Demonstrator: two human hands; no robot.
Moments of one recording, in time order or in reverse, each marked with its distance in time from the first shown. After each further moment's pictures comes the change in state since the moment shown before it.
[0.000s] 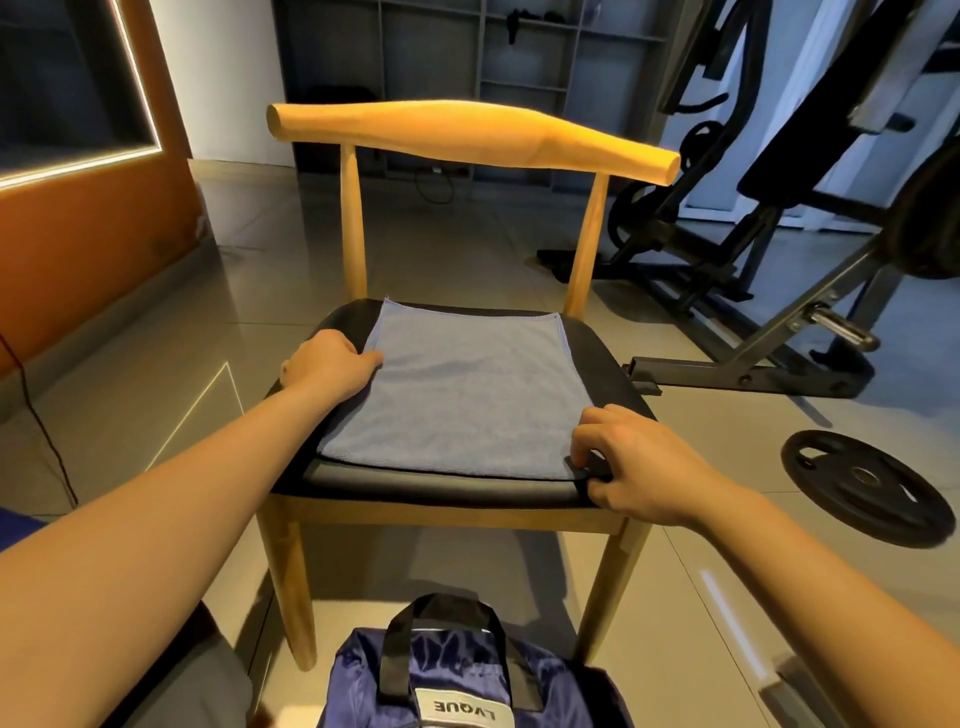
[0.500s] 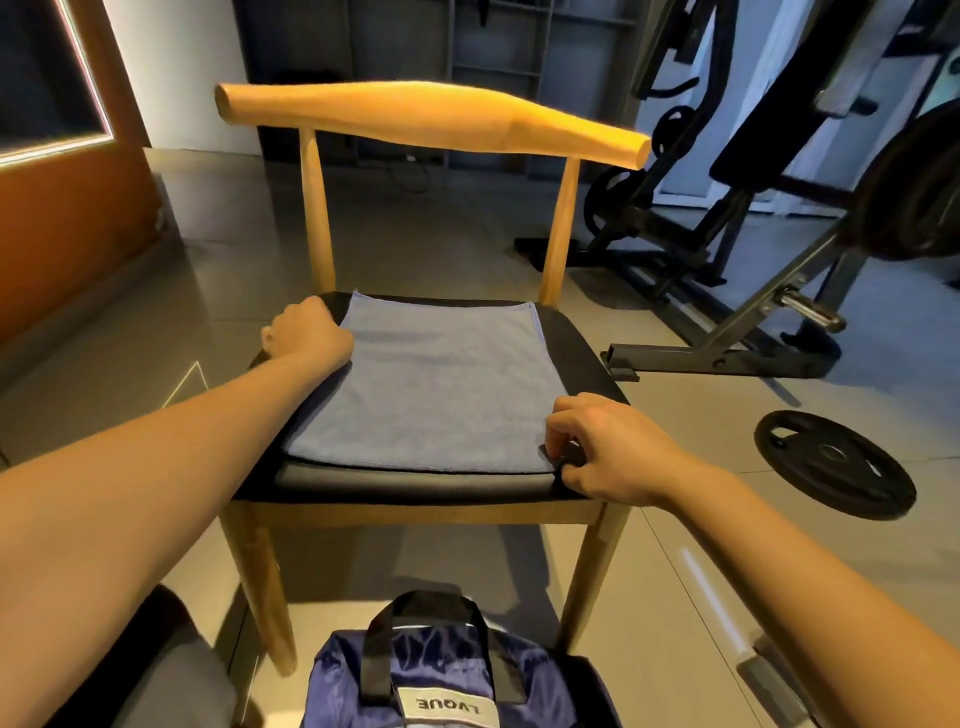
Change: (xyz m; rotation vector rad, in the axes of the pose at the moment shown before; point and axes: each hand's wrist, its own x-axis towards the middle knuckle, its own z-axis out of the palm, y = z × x) left_hand 0.035 0.022 0.013 0.212 0.138 0.047; right_hand 0.004 0.002 -0.004 0.054 -0.008 0.016
